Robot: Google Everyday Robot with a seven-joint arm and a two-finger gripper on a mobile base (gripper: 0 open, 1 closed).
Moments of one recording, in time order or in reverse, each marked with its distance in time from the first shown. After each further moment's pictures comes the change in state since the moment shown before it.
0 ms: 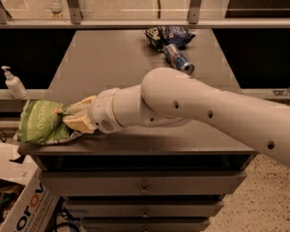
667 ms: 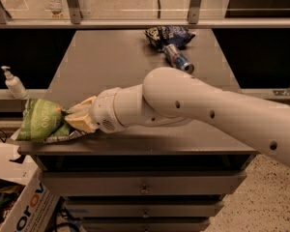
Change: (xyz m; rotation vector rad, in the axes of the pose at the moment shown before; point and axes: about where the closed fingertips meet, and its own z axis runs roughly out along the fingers) arm 0.000 -0.001 -0.002 0.004 0.000 0.000
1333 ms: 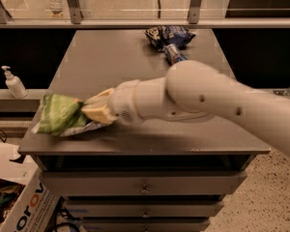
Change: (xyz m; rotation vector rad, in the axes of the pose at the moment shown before) arm -0.001 -0.027 -0.044 0.067 -0.032 0.014
